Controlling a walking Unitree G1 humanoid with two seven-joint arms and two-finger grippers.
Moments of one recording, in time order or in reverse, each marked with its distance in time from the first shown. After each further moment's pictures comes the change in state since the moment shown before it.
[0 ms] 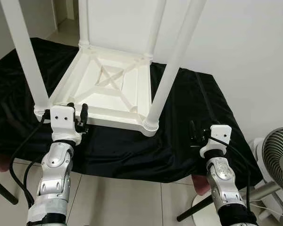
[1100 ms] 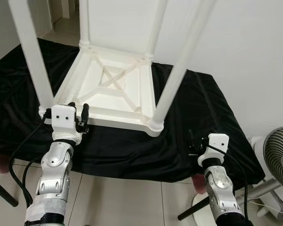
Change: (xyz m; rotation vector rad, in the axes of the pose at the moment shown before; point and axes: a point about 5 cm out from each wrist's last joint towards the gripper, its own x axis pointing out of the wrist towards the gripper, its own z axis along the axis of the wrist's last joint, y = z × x) left arm -0.002 0.002 -0.003 0.010 0.018 -0.005; right arm -0.018 0.004 -0.015 0.024 0.054 -0.007
